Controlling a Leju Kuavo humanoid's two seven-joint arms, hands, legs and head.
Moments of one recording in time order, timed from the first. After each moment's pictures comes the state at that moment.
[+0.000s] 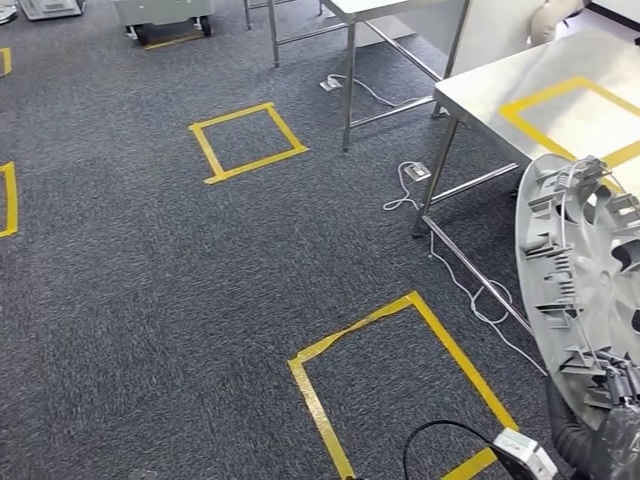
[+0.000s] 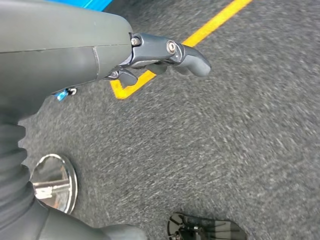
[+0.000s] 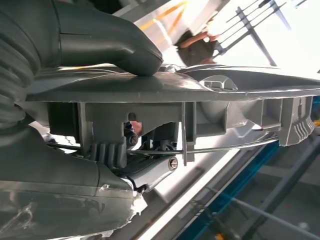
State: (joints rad) left arm 0.00 -0.10 1.20 -0.25 -1.18 0.28 -0.33; right arm 0.35 0.06 0.02 -1.93 1.02 -0.69 -0.42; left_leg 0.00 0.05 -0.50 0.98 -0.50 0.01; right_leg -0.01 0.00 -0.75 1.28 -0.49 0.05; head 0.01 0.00
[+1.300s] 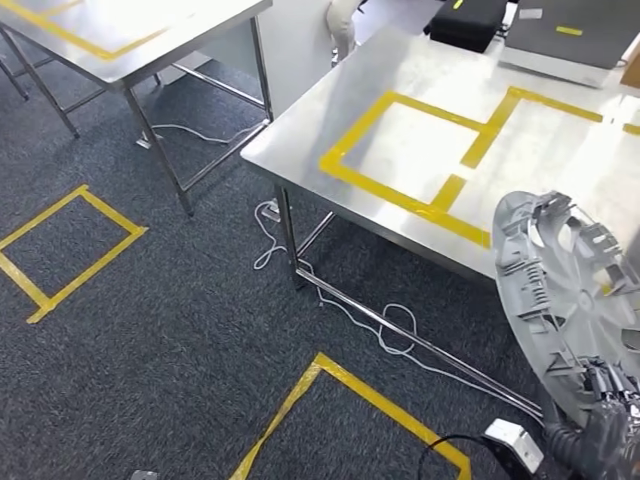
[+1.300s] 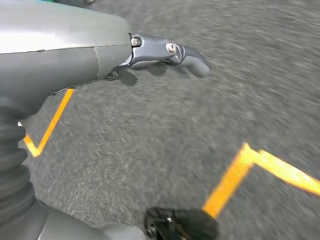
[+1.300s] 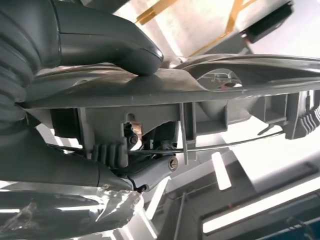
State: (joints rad) left arm -0.01 -0.09 1.21 -0.24 -1.20 0.26 -0.33; right arm 0.39 -0.04 0.08 -1.92 1.15 -0.69 -0.19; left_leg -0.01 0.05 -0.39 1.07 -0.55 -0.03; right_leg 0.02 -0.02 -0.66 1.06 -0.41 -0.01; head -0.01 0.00
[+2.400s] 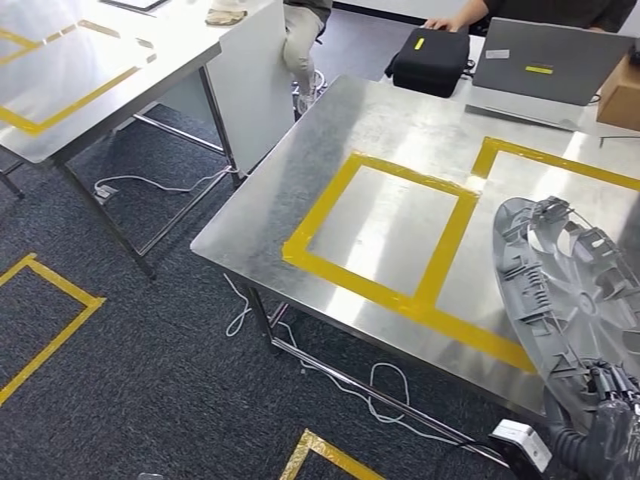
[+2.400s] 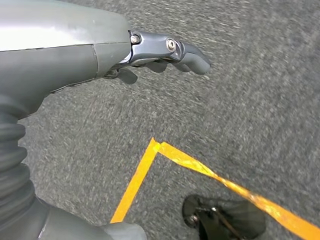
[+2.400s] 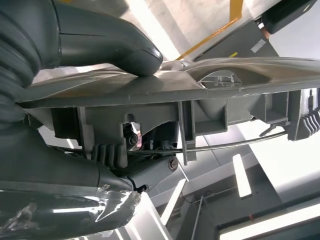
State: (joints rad) left arm 0.00 -0.11 1.24 -0.24 -1.21 0.25 -0.36; right arm 0.41 -0.13 0.12 -1.92 1.12 -0.69 -0.10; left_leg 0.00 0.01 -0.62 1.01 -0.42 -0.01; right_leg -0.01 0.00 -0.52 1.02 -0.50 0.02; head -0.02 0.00
